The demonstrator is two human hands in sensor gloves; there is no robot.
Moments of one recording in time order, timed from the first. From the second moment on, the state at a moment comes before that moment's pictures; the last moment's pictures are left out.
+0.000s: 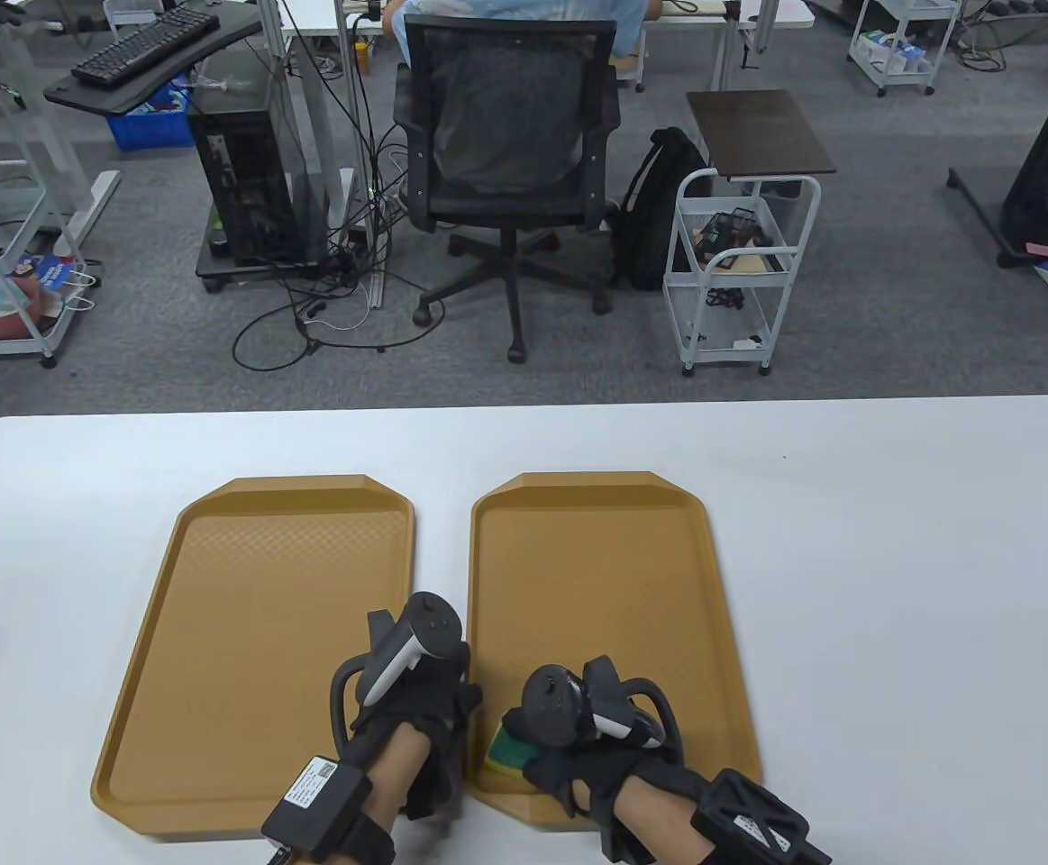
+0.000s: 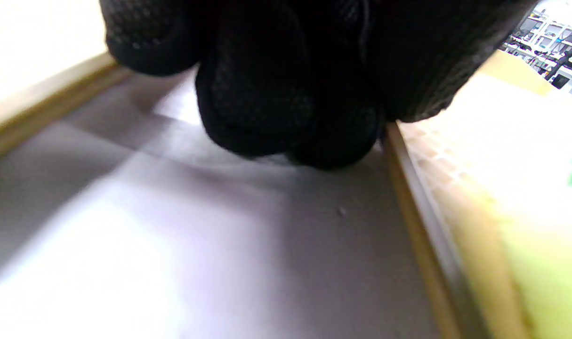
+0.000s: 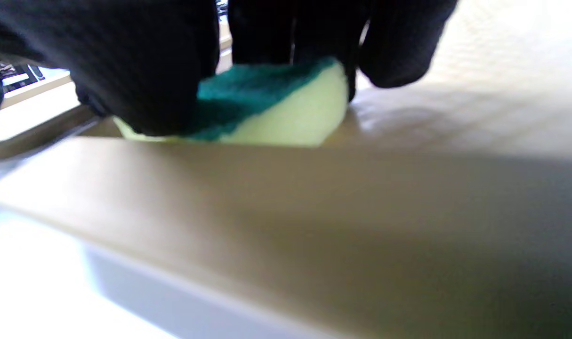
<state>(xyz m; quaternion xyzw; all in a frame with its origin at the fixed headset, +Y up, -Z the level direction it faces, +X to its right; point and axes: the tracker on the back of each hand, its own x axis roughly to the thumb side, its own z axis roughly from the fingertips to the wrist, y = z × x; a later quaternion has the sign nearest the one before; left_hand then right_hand) -0.155 -0.768 -0.397 -0.22 0.05 0.16 0.96 0.043 -0.758 -0.340 0.22 0.18 0.95 0.08</state>
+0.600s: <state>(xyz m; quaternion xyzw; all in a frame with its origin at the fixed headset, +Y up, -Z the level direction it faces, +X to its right) -0.154 -0.769 -0.397 -0.22 0.05 0.16 0.96 0.149 -0.760 -0.343 0.19 0.16 0.97 0.08</state>
